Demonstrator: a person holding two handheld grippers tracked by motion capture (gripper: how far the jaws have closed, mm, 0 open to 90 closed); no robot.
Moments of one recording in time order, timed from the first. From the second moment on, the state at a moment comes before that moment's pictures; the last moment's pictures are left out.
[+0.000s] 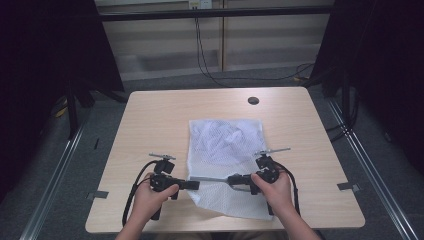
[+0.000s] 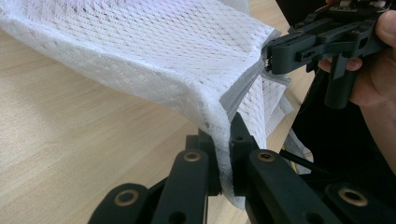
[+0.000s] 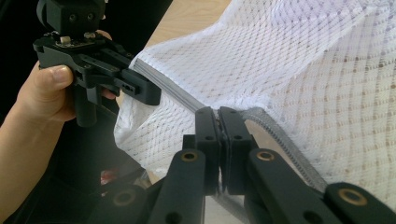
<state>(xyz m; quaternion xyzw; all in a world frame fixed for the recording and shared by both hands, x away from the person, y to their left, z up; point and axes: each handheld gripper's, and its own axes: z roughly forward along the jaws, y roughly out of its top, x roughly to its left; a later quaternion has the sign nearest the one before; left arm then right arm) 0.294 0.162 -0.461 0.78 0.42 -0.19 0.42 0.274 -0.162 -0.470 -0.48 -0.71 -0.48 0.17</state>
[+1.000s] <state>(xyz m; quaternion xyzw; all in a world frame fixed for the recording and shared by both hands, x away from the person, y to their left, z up) 0.295 0.162 -0.462 0.78 0.43 -0.19 0.43 0.273 -0.173 -0.471 -0.49 -0.70 -0.49 0.17</state>
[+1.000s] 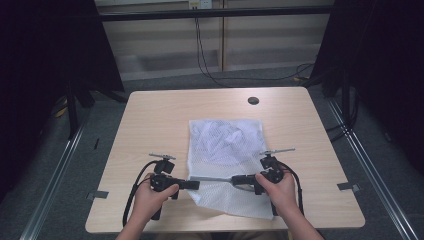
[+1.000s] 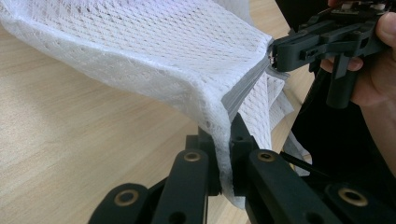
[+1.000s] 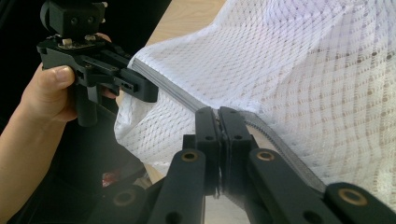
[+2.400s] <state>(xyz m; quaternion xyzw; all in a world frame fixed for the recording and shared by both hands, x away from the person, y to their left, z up) 0.296 0.166 -0.462 0.77 0.44 -0.19 0.42 0.269 -0.202 -0.471 -0.51 -0.70 -0.48 0.16</state>
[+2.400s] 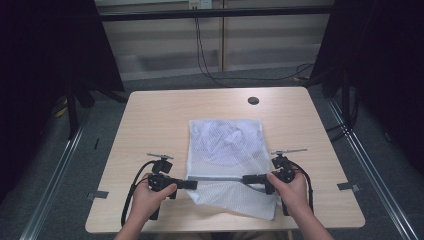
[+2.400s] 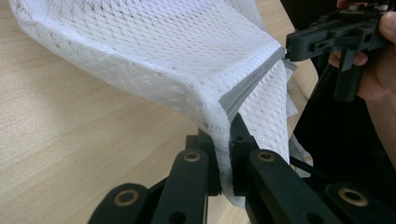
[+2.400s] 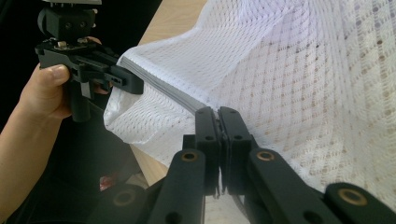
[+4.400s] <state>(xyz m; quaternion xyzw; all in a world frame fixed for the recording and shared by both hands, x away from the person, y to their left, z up) 0.298 0.162 -0.463 0.78 0.43 -0.19 0.41 0.257 -0.244 -0.471 -0.53 -0.68 -0.49 0.15</state>
